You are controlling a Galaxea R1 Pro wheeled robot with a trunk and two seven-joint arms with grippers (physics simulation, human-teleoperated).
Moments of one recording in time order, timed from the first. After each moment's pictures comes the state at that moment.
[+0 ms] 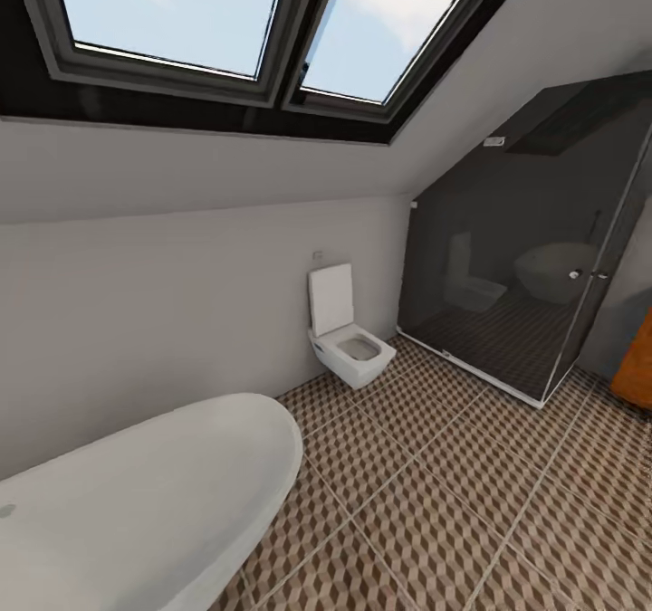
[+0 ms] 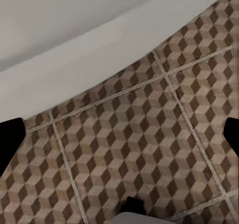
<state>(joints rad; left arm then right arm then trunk) -0.35 0.04 -0.23 0.08 0.44 -0.41 0.09 -0.34 -0.03 -0.01 0.07 0.08 -0.64 -0.15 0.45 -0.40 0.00</state>
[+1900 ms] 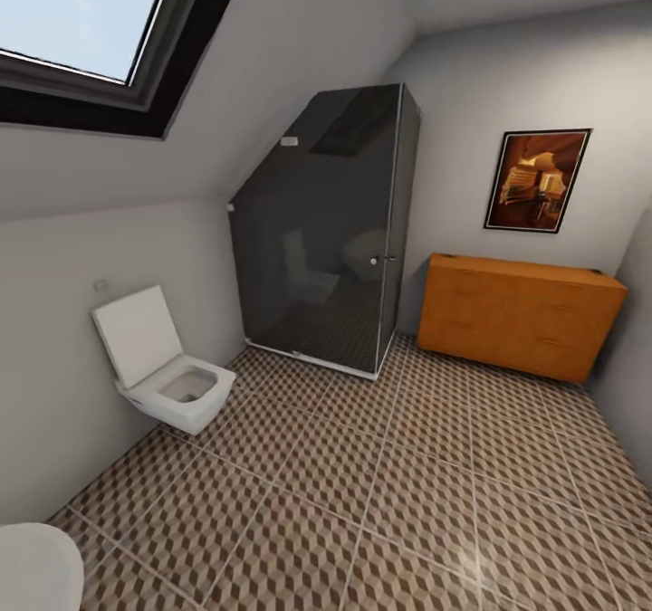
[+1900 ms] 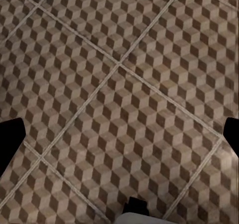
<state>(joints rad) -0.35 0.05 -0.23 0.08 0.43 -0.41 0.09 -0.34 -0.03 -0.01 0.07 0.07 -0.64 -0.15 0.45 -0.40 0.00</state>
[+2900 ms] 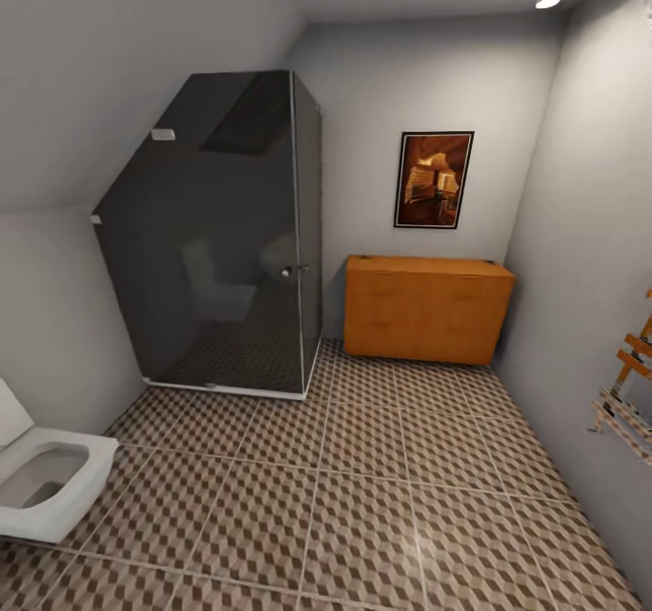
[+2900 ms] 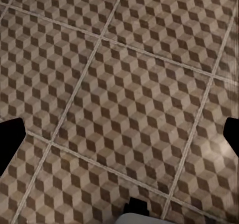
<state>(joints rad) -0.35 0.05 -0.23 0.08 0.43 -0.42 0.09 -0.34 -0.03 -0.01 0.07 0.07 -0.65 -0.16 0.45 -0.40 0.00</state>
